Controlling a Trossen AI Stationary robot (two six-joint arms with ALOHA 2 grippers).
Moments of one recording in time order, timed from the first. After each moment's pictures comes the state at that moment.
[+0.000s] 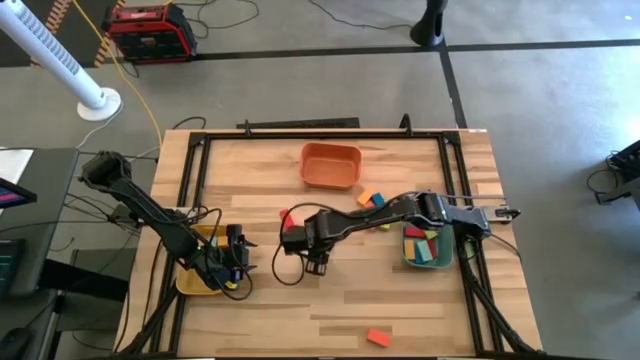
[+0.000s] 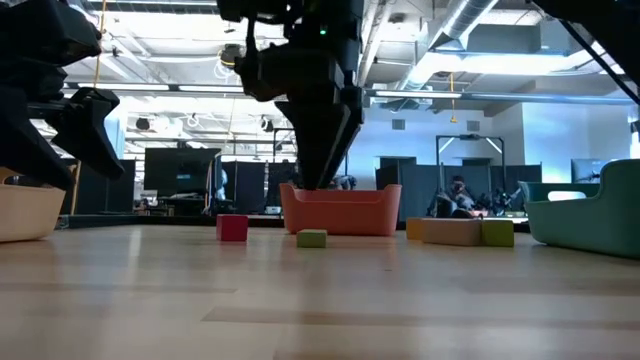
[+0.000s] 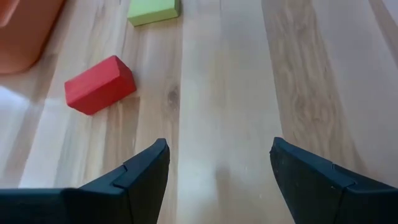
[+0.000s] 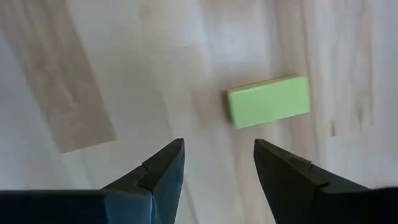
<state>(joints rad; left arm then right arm) -0.72 1.17 0.50 -0.32 -0.64 -0.44 0.17 2.35 2.15 -1.27 0.14 0.39</state>
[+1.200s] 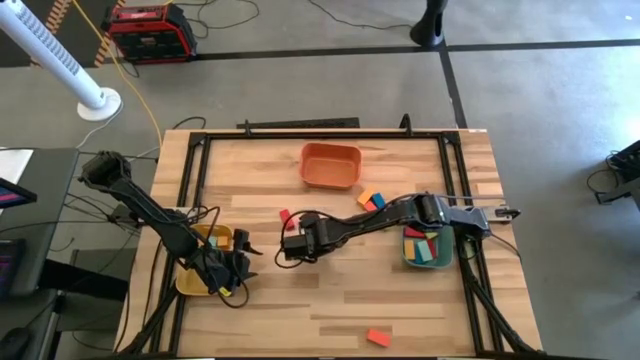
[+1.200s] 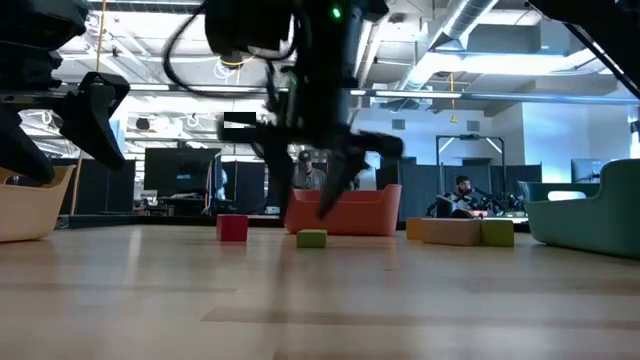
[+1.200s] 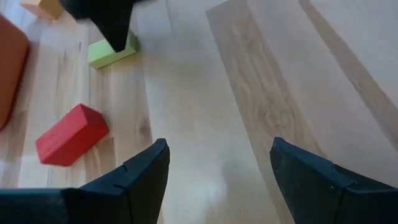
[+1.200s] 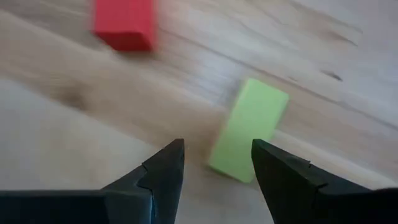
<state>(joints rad) -0.72 1.17 0.50 -0.24 -0.54 -0.19 0.18 2.38 2.03 -1.11 0.37 1.32</state>
